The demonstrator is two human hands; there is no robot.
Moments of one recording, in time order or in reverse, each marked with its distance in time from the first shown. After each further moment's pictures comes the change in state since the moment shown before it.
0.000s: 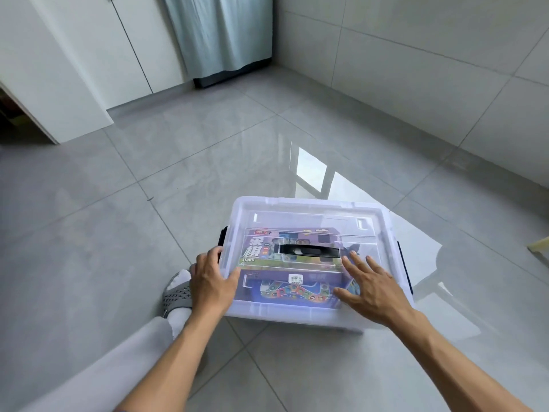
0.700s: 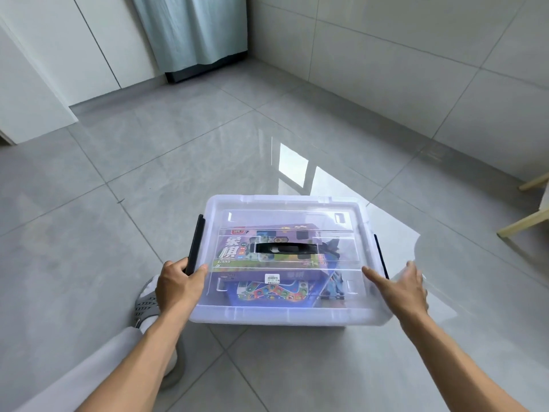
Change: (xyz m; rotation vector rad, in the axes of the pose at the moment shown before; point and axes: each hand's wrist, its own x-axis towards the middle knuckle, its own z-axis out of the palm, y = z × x) left_hand 0.024 -0.008 0.009 -0.017 0.081 -0.172; right_hand -0.011 0.064 0.006 0.694 0.305 0.709
